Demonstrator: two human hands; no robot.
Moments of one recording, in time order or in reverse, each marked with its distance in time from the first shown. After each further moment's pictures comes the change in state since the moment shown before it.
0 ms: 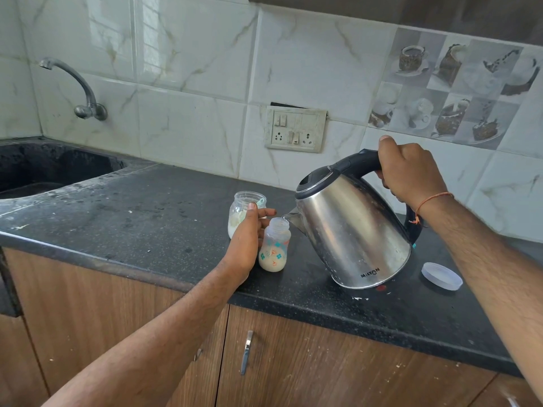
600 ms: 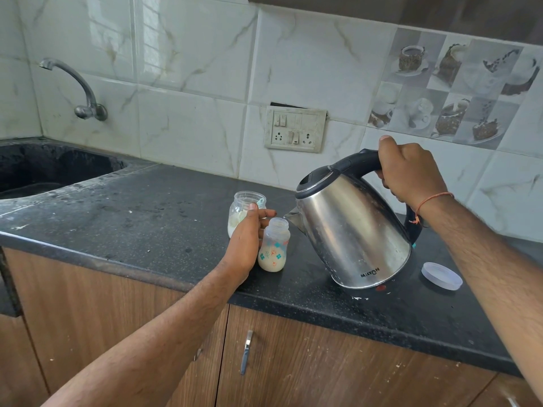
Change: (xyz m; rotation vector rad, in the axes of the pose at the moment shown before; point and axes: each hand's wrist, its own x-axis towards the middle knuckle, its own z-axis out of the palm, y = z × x) left_hand -0.007 0.007 0.002 0.012 0.019 -0.009; right_hand -0.008 -0.009 -0.003 0.098 0.016 0.077
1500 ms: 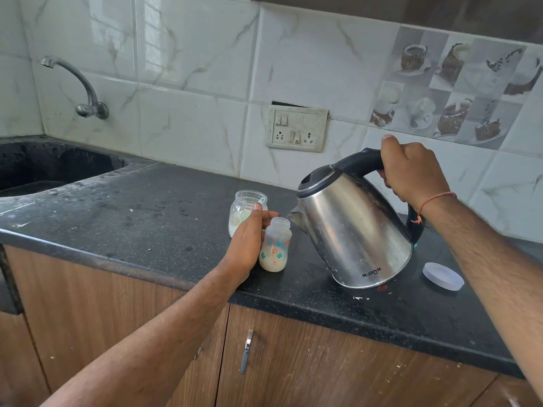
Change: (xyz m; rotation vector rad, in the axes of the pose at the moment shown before) left_hand -0.003 0.003 0.001 0.044 0.000 -0.027; right_hand 0.000 -0.001 -0.001 -0.001 0.003 -0.002
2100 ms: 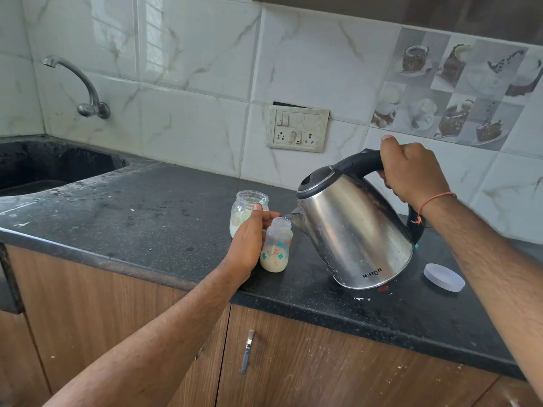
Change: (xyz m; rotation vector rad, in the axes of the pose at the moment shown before) left_hand 0.001 -0.001 -0.001 -0.001 -0.002 0.015; right_hand 0.000 -0.003 0.001 -0.005 -0.005 -0.002
